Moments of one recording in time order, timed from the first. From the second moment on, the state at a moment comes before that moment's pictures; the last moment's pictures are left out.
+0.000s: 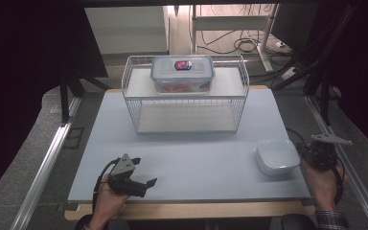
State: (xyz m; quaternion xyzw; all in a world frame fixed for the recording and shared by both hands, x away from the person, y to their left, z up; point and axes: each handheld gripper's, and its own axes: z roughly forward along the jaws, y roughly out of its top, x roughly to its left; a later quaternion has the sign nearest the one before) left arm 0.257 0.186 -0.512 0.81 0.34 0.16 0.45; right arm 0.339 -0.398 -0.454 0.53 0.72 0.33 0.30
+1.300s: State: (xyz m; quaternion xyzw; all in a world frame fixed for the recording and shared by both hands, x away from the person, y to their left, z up) left arm 0.258 0.183 -0.514 0.81 0.35 0.15 0.45; right arm 0.333 -0.312 -0.471 0.45 0.81 0.34 0.17
